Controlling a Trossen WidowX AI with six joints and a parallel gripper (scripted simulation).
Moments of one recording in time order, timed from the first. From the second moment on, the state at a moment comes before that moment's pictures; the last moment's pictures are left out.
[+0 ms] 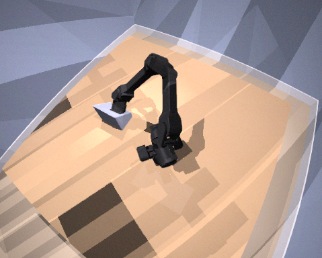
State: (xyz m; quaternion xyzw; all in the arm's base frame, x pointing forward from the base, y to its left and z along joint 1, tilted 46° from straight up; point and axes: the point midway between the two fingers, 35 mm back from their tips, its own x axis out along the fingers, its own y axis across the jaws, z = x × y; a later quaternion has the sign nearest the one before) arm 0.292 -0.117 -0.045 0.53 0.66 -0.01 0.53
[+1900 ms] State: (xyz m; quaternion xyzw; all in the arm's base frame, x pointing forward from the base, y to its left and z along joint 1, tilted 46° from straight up) arm 0.293 -0.106 -0.055 0.54 0.66 -0.02 0.52
